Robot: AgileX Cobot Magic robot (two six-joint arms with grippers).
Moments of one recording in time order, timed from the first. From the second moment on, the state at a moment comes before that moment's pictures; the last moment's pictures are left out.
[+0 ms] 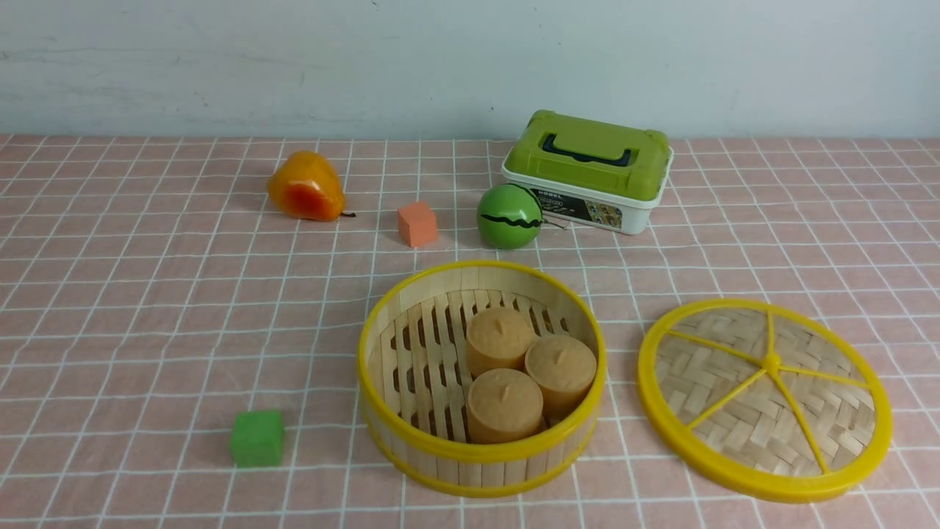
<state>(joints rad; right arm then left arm) 0.10 0.66 -0.79 0.27 0.57 -0.22 -0.04 -0.01 0.03 -0.03 0.38 -0.20</state>
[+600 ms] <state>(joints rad) 0.10 0.58 -0.79 0.27 0.67 -0.22 -0.04 -0.01 0.03 -0.03 0.38 -0.20</state>
